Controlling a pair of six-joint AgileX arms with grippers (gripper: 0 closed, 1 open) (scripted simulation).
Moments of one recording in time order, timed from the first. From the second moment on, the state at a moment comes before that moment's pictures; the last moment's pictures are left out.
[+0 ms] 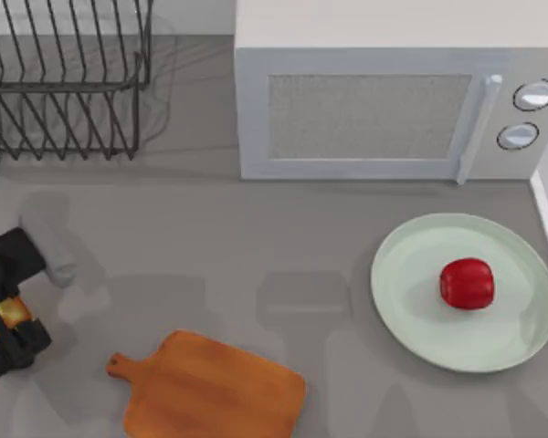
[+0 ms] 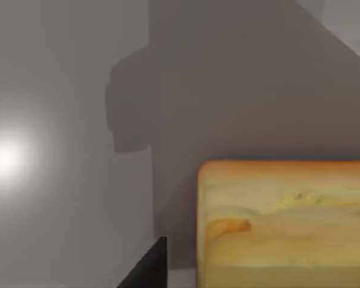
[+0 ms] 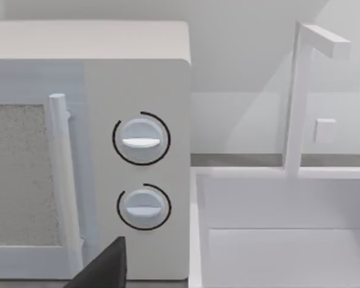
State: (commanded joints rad) left arm 0.00 1.75 0.87 -0.69 0.00 0.92; right arm 0.00 0.00 0.00 0.00 0.00 0.00
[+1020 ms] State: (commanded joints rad) left arm 0.00 1.71 0.93 -0.78 0.01 0.91; right arm 0.00 0.00 0.00 0.00 0.00 0.00
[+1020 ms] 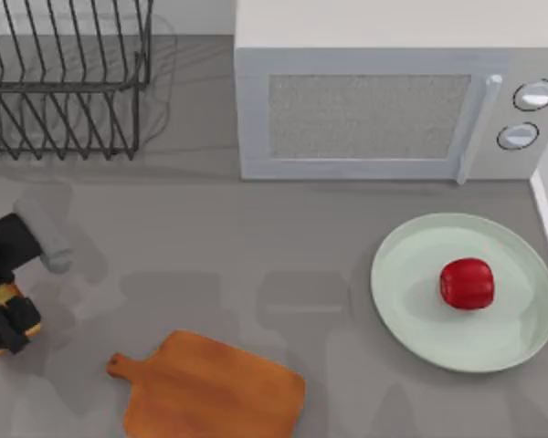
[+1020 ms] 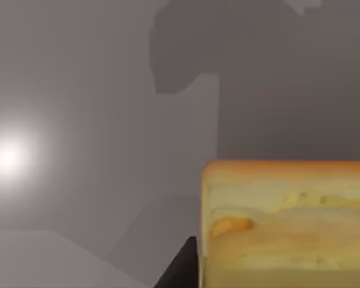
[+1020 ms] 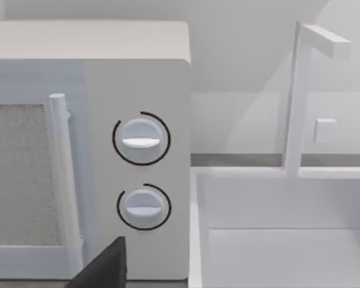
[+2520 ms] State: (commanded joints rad) left arm -0.36 1.66 1.14 -1.10 0.00 0.17; right arm 0.00 0.00 0.00 0.00 0.00 0.00
